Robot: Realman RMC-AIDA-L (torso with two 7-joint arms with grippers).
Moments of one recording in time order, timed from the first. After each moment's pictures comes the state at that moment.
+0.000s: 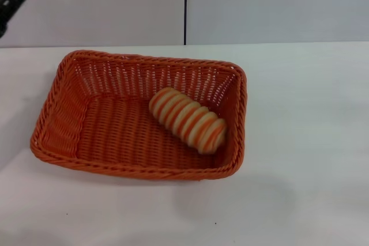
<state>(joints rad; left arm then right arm) -0.39 -2.06 0.45 0.36 1.34 1.75 -1.18 0.24 2.05 -0.15 -0.49 -1.36 -1.71 1.05</state>
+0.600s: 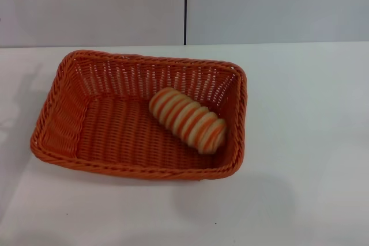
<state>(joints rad) -0.35 -2.07 0.39 -0.01 1.10 1.87 -0.36 0.21 2.06 0.26 -0.30 -1.34 -1.69 0.84</state>
